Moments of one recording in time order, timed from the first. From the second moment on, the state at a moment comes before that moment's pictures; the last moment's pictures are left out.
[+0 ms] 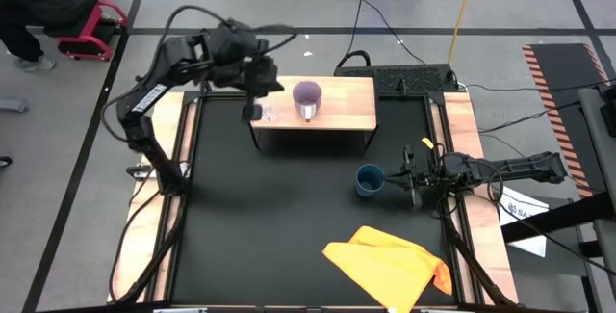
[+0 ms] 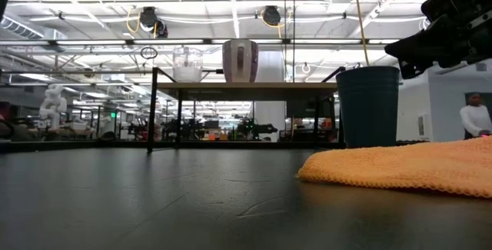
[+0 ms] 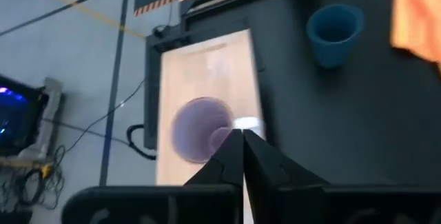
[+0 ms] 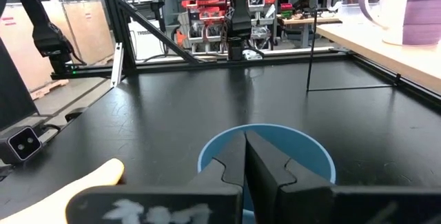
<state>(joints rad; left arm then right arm) 0.37 1.70 2.33 -1.36 0.08 0.55 0.08 0.17 0.01 0.07 0.03 0.09</state>
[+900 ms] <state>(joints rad) 0.08 1.61 2.33 -1.34 0.08 0.48 0.08 0.17 0.01 0.07 0.03 0.09</state>
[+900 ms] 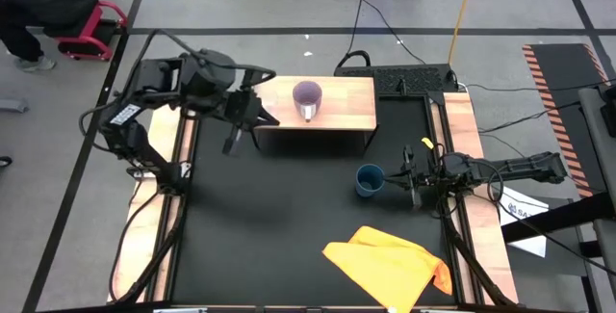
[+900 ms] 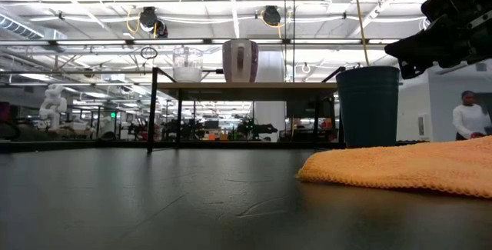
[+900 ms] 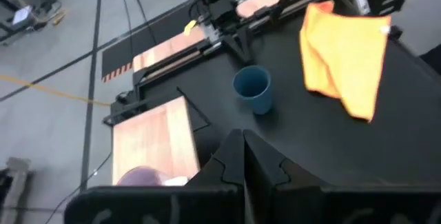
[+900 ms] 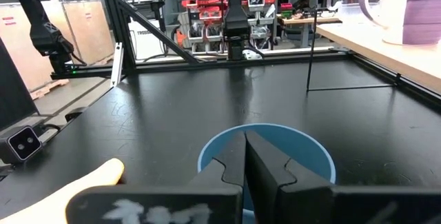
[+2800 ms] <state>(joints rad) 0.31 1.03 1.96 -1.45 0.12 0.25 0.08 0.18 0.01 0.06 0.02 0.11</state>
